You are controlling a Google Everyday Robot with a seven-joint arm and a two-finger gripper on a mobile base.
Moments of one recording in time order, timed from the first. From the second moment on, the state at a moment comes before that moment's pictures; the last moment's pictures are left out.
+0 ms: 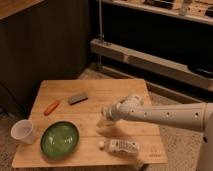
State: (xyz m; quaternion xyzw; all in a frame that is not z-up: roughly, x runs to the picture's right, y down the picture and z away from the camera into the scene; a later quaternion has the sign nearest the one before) arm -0.007 0.148 0.842 0.17 -0.21 -0.90 0.34
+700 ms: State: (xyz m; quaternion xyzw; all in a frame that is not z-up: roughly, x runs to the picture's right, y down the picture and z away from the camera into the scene) arm 0.039 0.137 0.886 0.19 -0.26 -0.87 0.37
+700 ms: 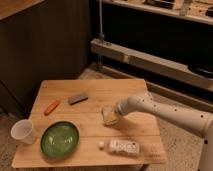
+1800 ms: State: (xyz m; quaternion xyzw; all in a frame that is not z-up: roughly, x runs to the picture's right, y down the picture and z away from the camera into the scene) arm 0.038 0.146 0.886 0.20 -0.26 -0.87 0.37
